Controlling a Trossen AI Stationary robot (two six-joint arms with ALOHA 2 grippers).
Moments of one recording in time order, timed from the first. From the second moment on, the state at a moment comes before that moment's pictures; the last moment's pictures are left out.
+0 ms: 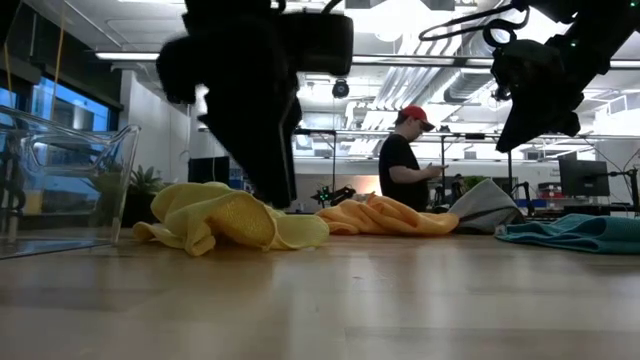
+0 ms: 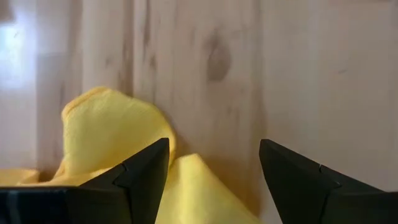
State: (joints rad) left arm -0.24 2.01 1.44 -0.73 -0.27 -0.31; right arm 0.03 0.85 0.57 -0.64 0.29 0.76
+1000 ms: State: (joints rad) left arm -0.27 2.06 1.44 -0.86 -0.36 -0.01; right arm 0.03 0.85 0.57 -0.64 0.37 0.76
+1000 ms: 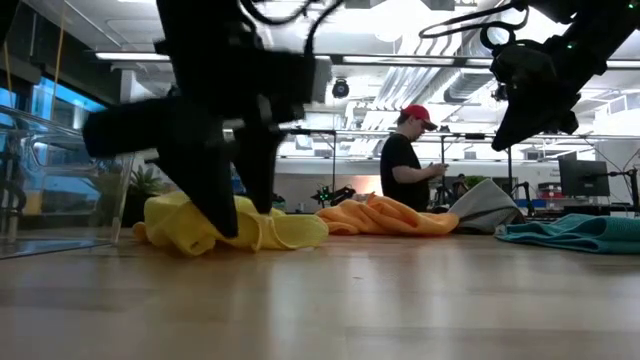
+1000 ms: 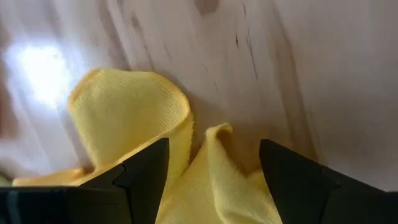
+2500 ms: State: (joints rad) left arm -0.14 1.97 1.54 -0.72 -0.13 0.24; right arm 0.03 0.85 0.57 -0.63 0.41 0.76
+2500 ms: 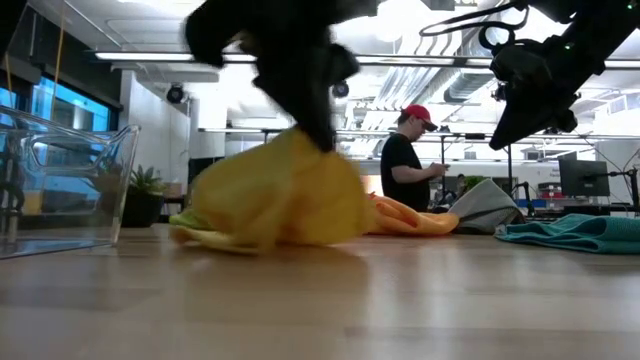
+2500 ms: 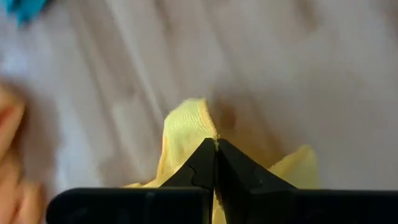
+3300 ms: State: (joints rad) left arm -0.05 1.97 1.55 -0.54 -0.15 0.31; right arm 0.07 0.90 0.58 -0.33 0.13 0.79
